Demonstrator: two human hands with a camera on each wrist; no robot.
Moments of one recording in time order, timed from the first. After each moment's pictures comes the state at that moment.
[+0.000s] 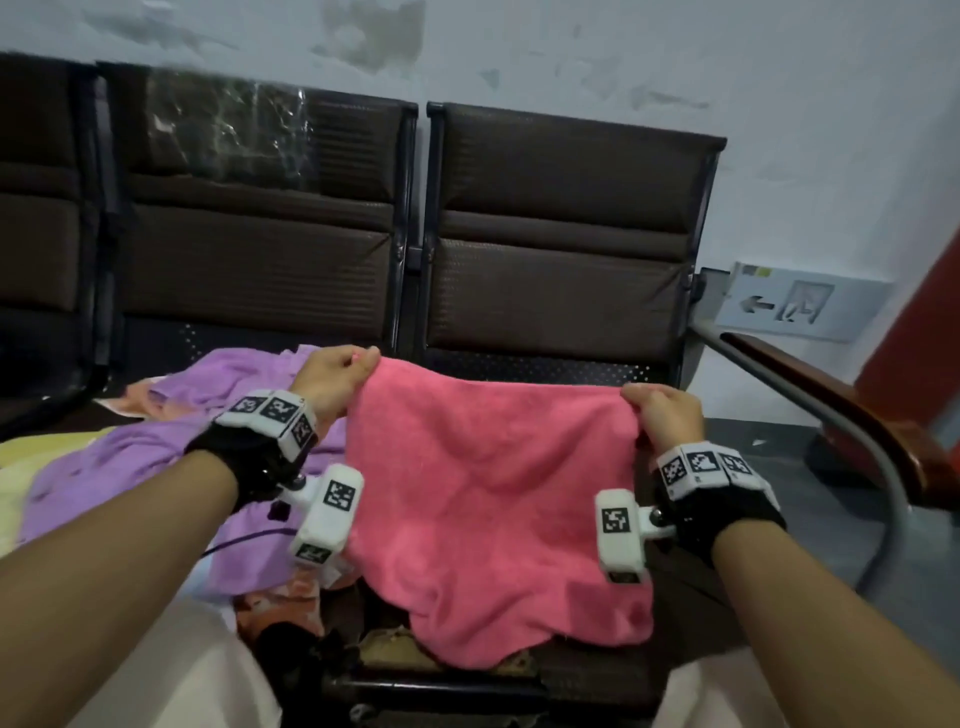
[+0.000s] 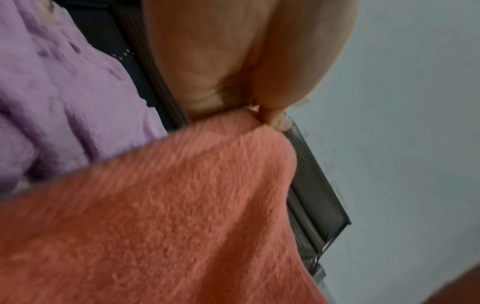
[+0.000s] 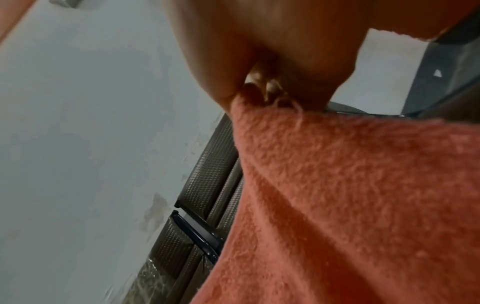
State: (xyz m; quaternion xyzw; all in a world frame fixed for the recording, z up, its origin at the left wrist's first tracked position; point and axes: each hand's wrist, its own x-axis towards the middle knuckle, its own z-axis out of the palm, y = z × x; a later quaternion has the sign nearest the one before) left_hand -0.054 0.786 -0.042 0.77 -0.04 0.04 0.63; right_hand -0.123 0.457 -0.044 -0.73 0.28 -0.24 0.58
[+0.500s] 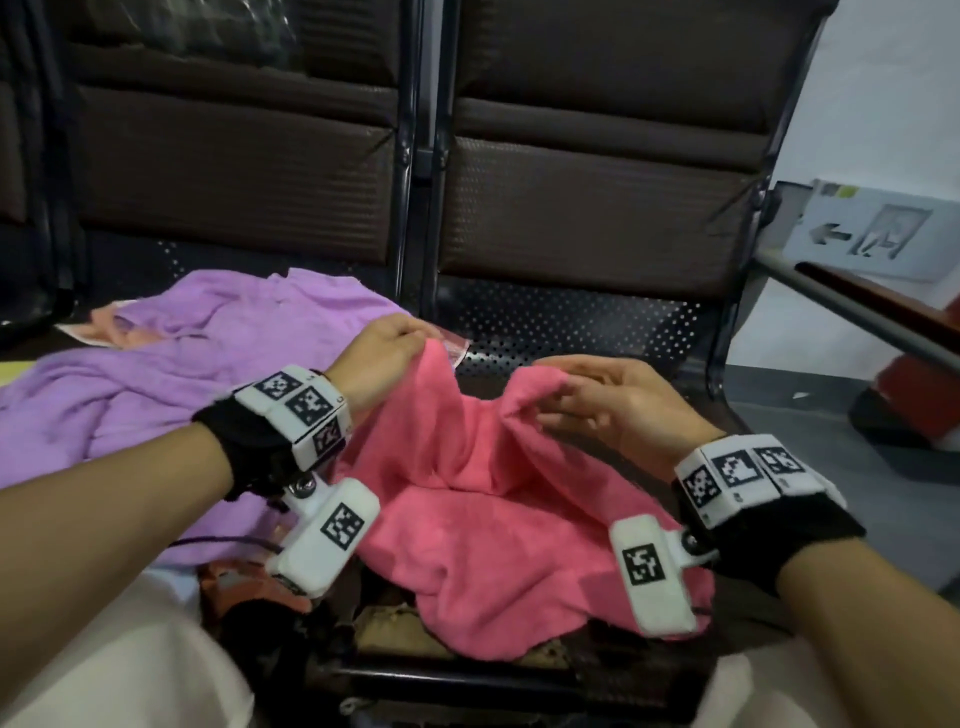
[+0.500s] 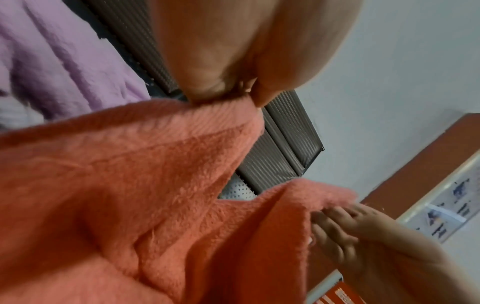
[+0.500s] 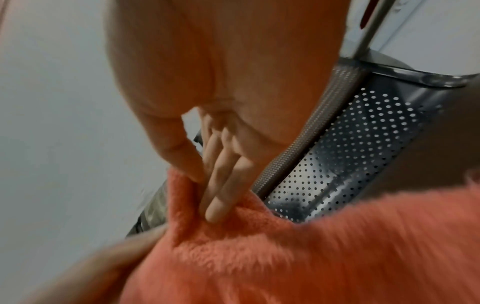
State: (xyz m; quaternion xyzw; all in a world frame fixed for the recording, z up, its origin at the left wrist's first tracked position) left_hand -0.052 0.744 -0.096 0.79 -0.11 0.02 0.60; right_hand -0.126 0.523 -0.084 -0.67 -0.01 0.09 0.74
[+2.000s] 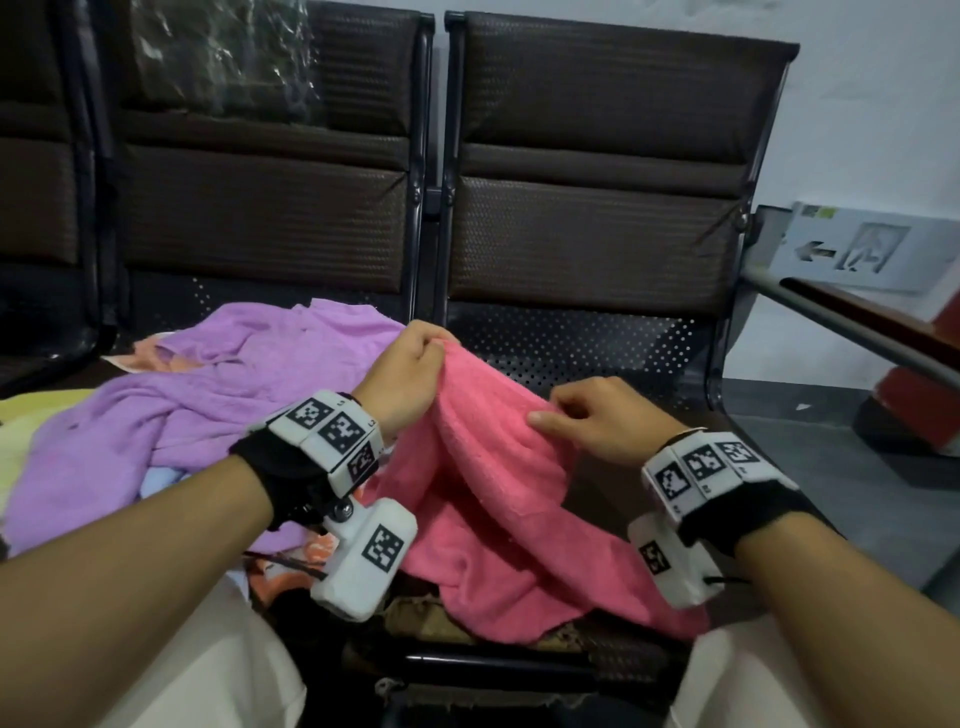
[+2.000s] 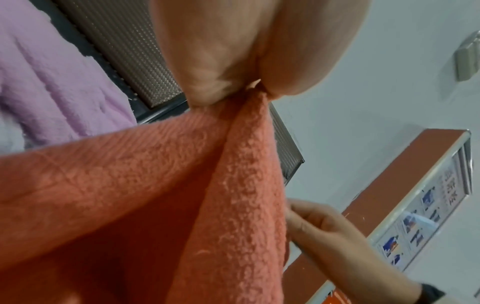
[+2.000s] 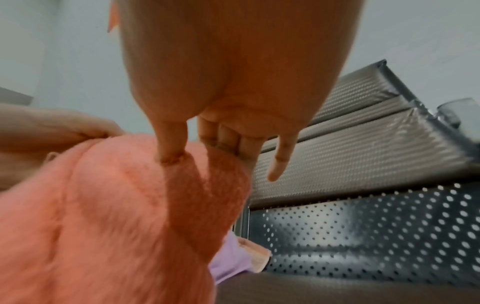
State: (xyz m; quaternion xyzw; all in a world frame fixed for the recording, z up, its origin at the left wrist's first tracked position) left_hand -0.091 0.744 -0.075 0.81 -0.12 0.07 0.57; right_hand -0.132 0.527 -0.073 -0.97 -0.15 -0.03 0.21
